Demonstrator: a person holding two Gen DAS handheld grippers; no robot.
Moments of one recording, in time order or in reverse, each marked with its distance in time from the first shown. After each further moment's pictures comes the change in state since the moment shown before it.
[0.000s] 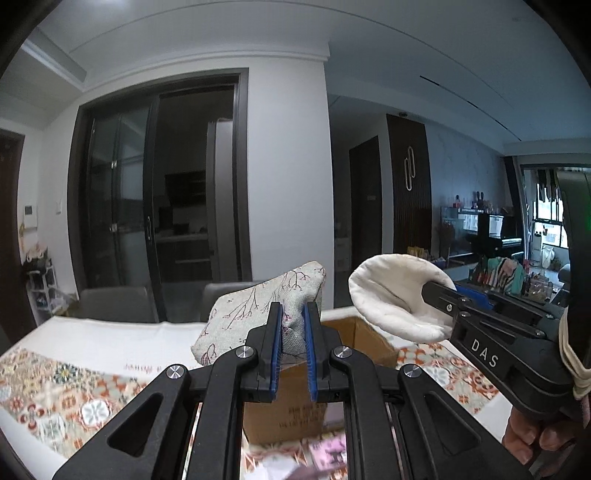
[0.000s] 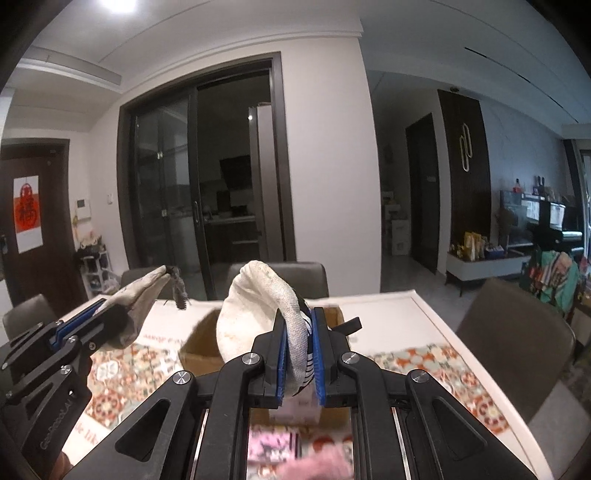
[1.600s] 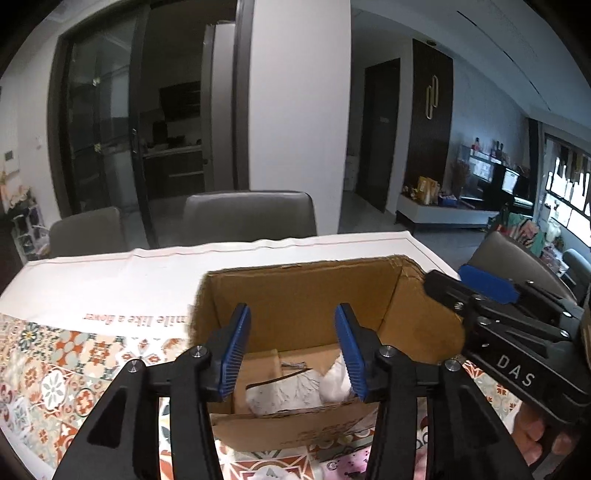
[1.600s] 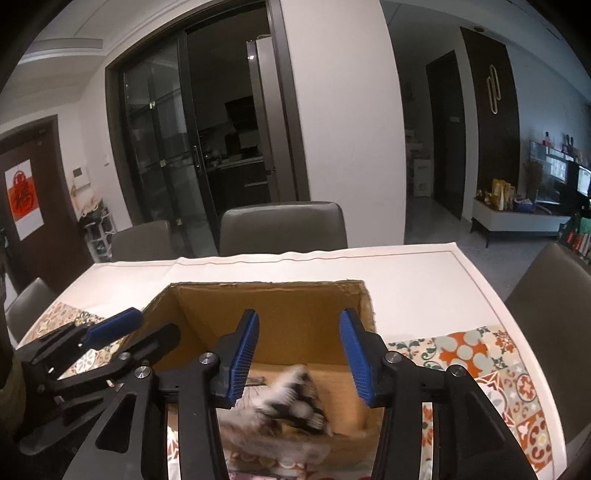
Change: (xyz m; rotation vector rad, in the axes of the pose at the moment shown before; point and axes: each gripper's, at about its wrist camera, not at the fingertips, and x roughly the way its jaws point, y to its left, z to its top) left arm 0.162 0.020 -0.034 -0.068 0.372 0.000; right arm 0.152 -0.041 -0.014 0.022 0.257 0.064
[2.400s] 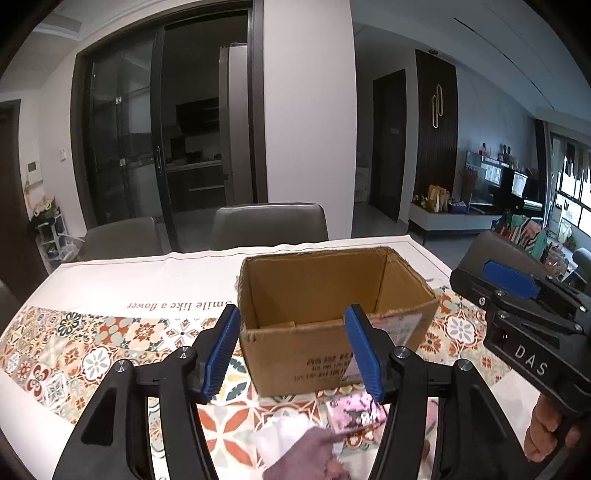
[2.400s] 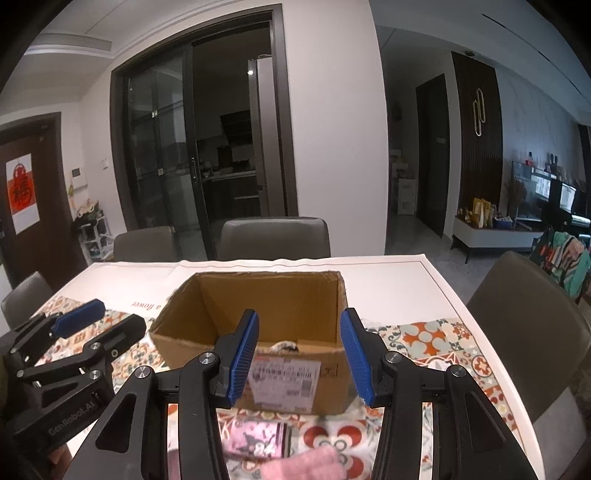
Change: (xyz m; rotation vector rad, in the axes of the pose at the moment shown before) left arm -0.101 -0.006 -0.031 0.017 -0.042 0.060; right arm -0.097 0.024 -0.016 -0.030 -0.053 -0.049
